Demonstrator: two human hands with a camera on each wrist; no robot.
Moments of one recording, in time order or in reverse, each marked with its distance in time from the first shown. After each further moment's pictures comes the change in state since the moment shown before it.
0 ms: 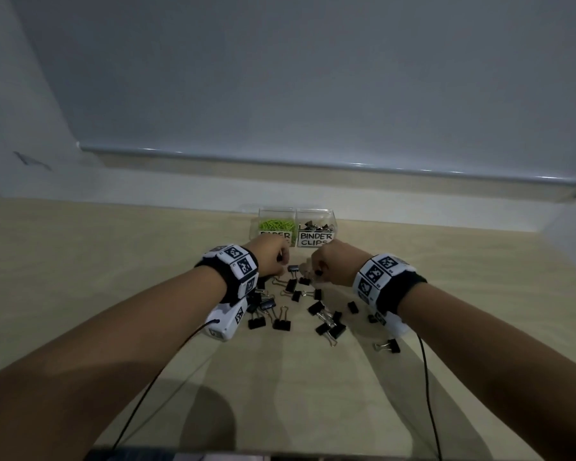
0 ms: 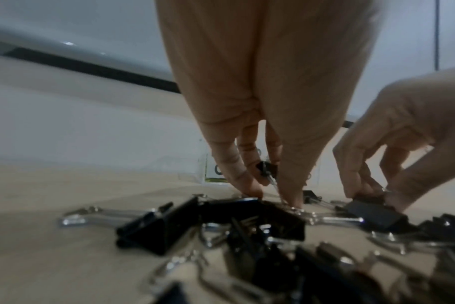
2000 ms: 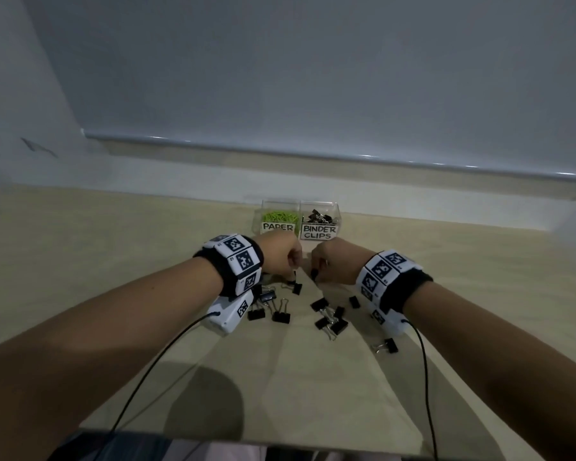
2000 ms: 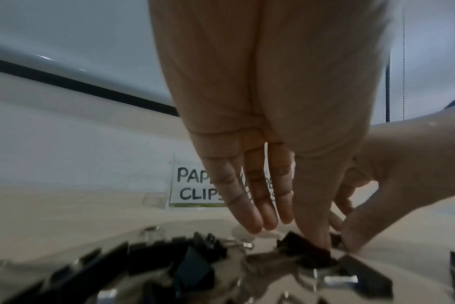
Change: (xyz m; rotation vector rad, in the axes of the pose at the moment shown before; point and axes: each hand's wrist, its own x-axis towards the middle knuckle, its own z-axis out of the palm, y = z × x) left_hand -0.014 0.026 -0.009 0.051 -0.162 0.052; right_hand -0.001 -0.005 0.002 0.093 -0.041 -0.008
